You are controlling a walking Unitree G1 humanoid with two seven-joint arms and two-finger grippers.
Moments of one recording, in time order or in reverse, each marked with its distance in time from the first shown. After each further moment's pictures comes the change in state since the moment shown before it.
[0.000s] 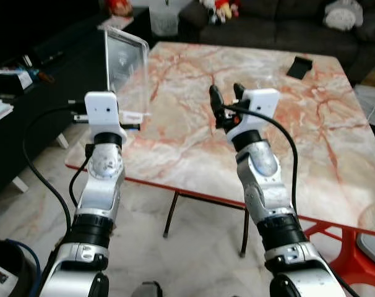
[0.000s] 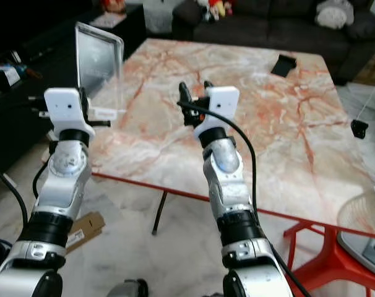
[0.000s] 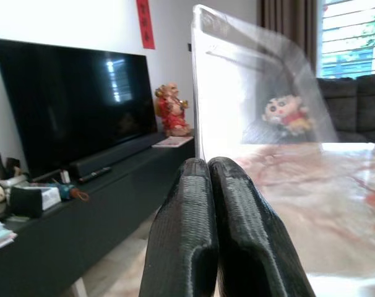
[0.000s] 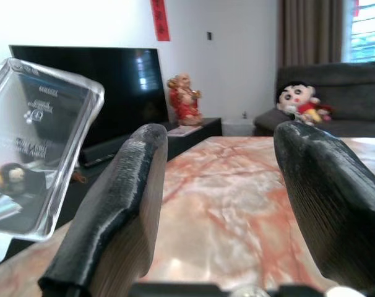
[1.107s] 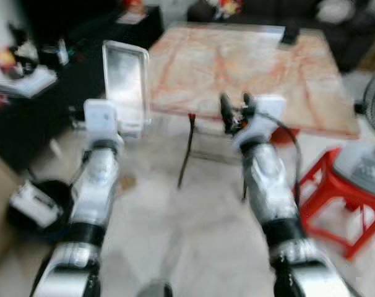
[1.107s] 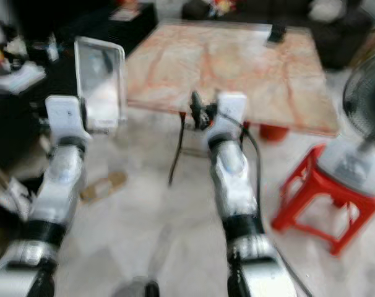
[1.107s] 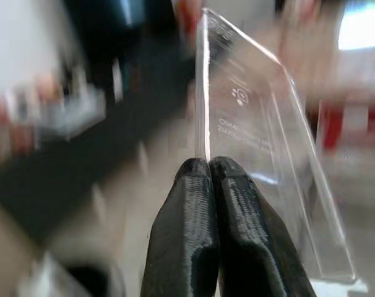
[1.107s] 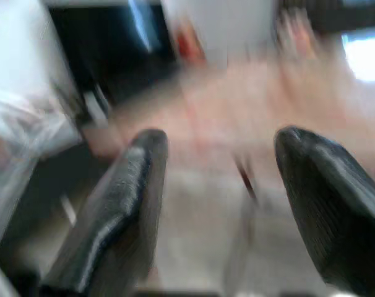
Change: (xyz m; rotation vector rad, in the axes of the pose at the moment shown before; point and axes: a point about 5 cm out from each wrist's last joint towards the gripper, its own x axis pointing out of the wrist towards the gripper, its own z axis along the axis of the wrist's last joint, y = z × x) left arm -0.059 0.033 -0.102 0.052 0.426 -0.062; right arm -0.057 -0.041 -0.087 0.001 0.360 -0.154
